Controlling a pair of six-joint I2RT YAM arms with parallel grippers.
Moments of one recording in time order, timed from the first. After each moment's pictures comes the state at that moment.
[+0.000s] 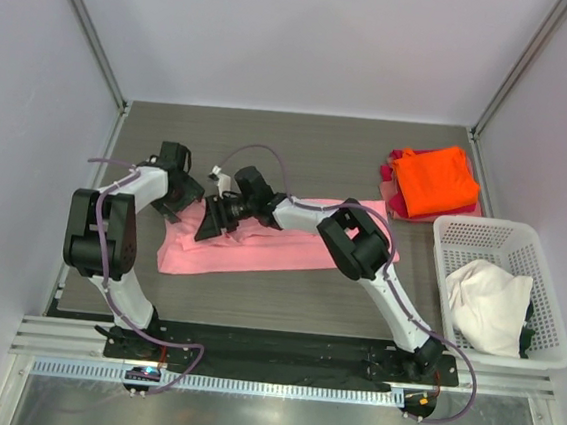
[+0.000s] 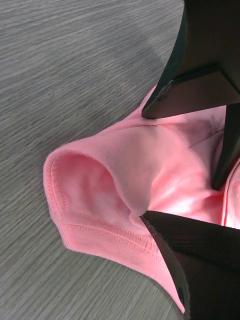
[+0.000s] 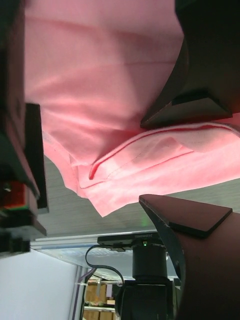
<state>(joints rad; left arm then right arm) -0.05 1.75 1.08 -0.51 -0.17 -0.97 0.85 2.46 1.77 0.15 -0.80 0.53</state>
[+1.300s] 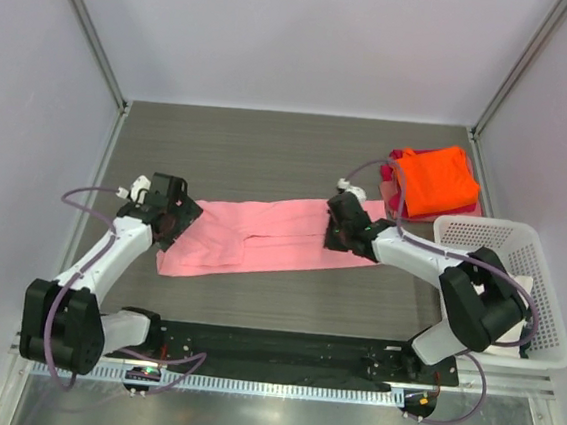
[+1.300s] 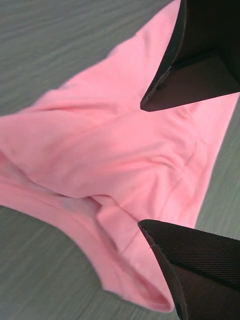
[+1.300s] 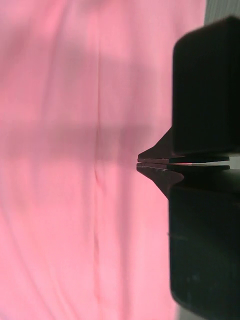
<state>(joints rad) -0.15 1.21 0.78 -0.58 -0.24 -1.03 0.68 1.55 0.86 -0.20 0.15 0.59</state>
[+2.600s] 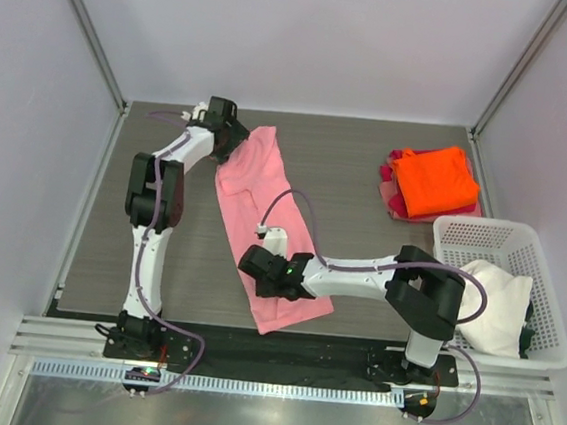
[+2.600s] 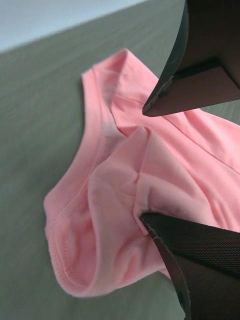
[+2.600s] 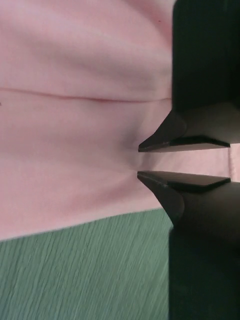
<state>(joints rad) -0.20 2.31 1.85 -0.41 -0.15 -1.05 1.20 1.79 1.07 -0.35 0.35 0.93</state>
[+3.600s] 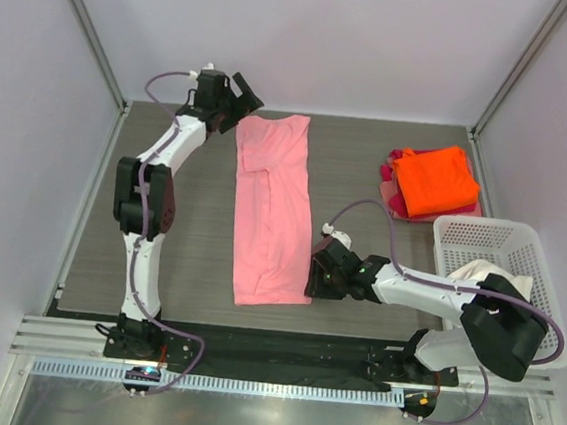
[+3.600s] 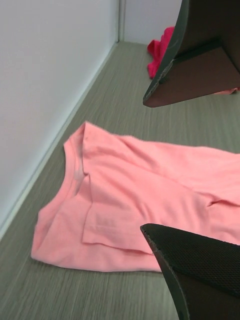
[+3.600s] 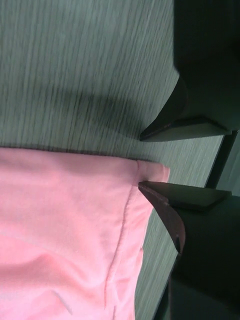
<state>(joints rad) -0.19 2.28 1.96 -0.22 0.11 -0.82 0.91 1.36 0.63 -0.34 0.08 0.84</state>
